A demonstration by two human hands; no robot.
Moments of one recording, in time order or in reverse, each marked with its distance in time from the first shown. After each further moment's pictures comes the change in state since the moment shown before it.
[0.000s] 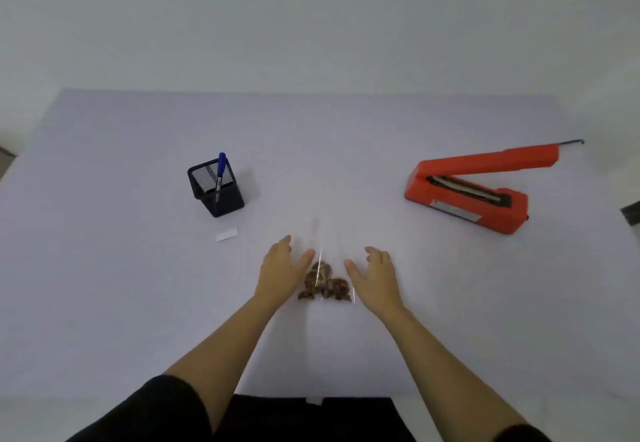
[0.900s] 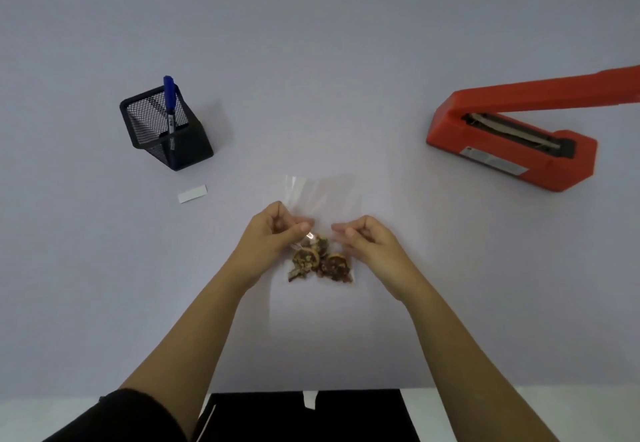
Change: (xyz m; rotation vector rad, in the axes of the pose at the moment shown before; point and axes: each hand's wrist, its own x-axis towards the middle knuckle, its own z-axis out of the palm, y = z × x) left_hand 0.031 -0.021 0.008 -0.626 -0.268 -0.047; right_hand 0.031 0.019 0.012 0.662 -0.343 0.171
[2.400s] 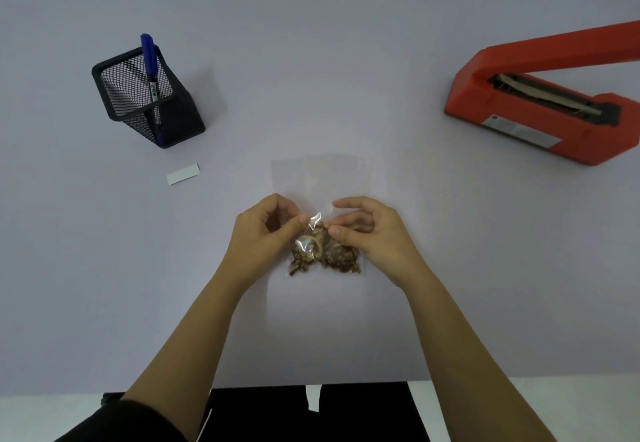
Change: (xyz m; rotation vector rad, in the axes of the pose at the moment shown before) left_hand -0.007 -0.022 -0.005 0.233 0.139 0.159; right_hand 0.005 0.006 0.012 -0.032 -0.005 -0.110
